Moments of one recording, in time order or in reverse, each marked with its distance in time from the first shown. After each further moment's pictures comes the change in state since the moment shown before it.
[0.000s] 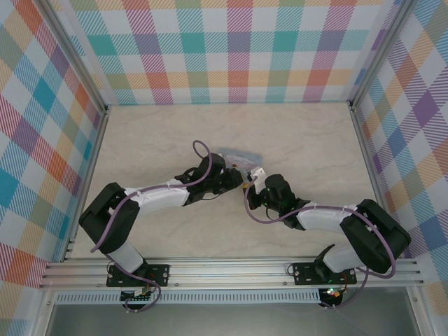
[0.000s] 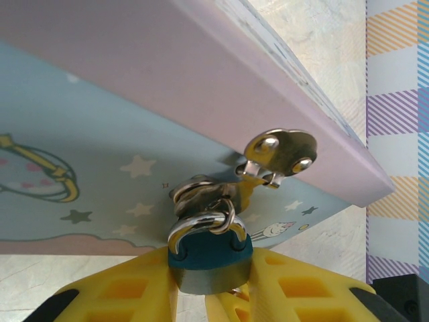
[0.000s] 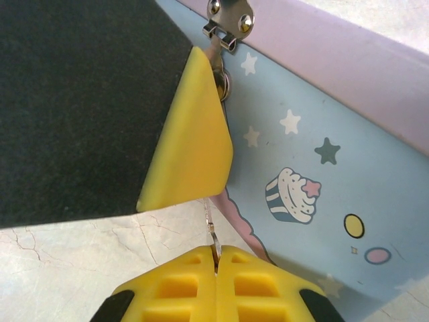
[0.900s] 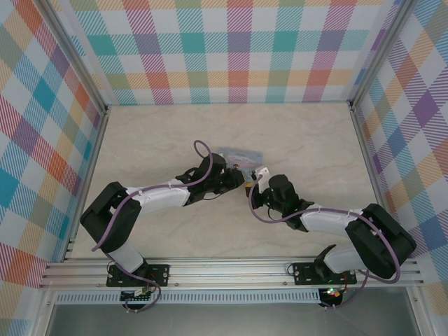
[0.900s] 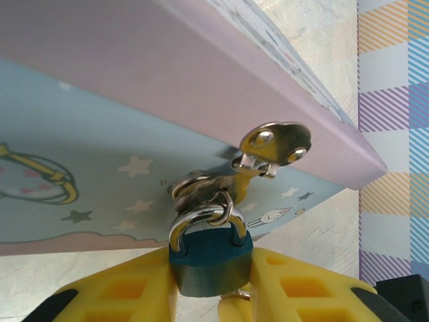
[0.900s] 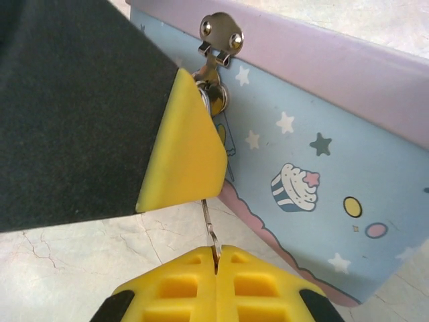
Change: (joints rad) left arm 0.000 0.011 0.000 0.027 0.017 -0.001; right arm -0.022 -0.053 -0.025 -0.001 -0.016 0.064
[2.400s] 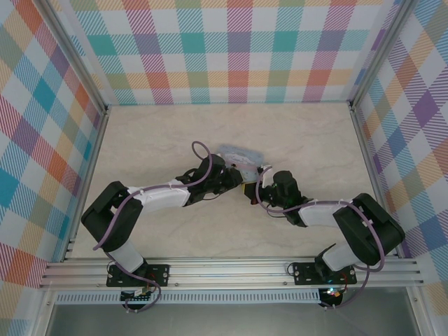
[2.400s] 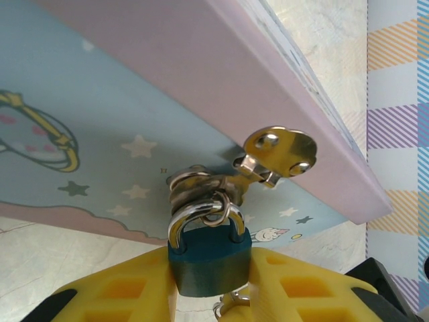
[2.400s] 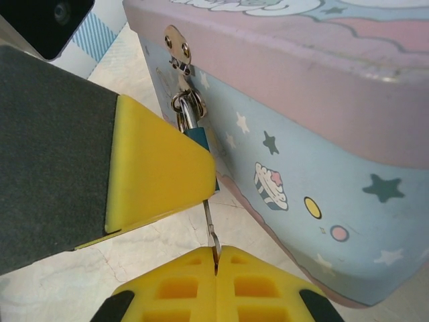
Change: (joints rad) left arm 0.003 0.009 -0.015 0.023 -0.036 -0.026; right arm -0.098 0.123 -0.005 0.172 -0.253 0.320
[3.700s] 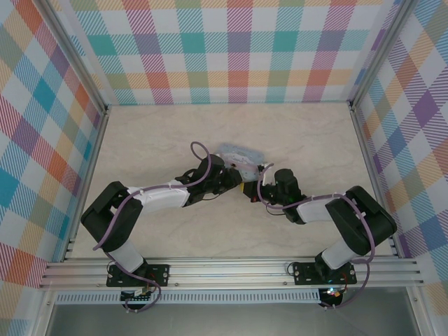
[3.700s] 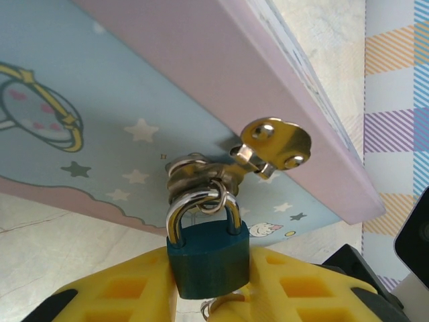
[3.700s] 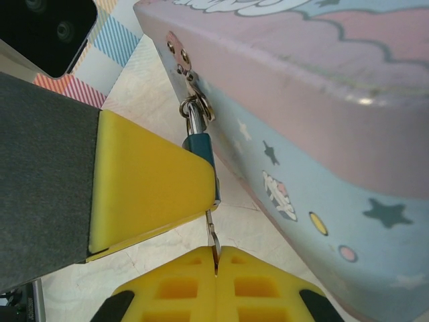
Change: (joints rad) left arm 0.004 -0.002 -0.011 0.019 0.001 -0.016; right arm -0.035 0.080 0.012 0.098 -0.106 0.081
